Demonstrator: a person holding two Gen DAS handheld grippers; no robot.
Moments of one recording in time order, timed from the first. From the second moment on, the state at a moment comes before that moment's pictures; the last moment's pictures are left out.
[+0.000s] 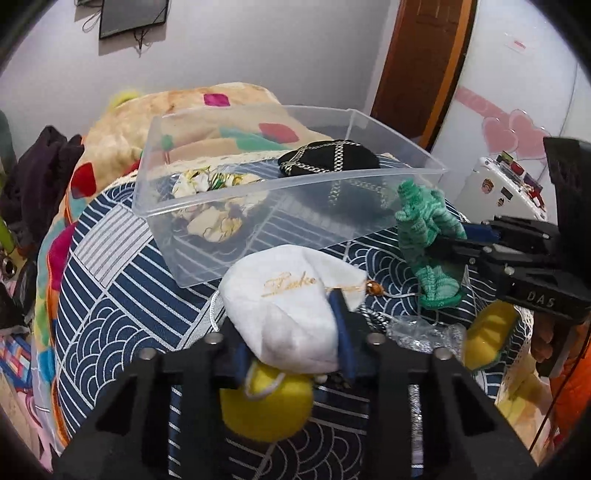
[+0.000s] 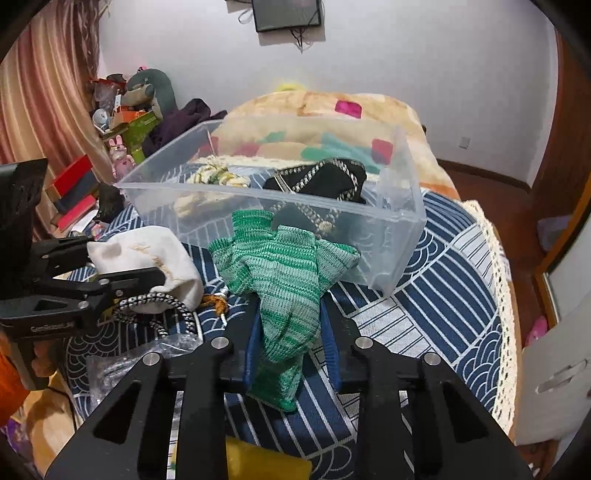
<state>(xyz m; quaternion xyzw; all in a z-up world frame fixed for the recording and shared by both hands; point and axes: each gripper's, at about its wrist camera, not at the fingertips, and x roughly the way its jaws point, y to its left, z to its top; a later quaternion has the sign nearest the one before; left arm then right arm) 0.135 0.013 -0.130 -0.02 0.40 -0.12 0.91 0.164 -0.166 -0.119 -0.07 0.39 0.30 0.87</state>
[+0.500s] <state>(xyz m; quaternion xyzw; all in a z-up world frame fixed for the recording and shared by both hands) 0.114 0.027 -0.070 -0.02 0.31 -0.12 0.94 0.151 -0.174 -0.072 -0.06 0.32 0.30 0.90</state>
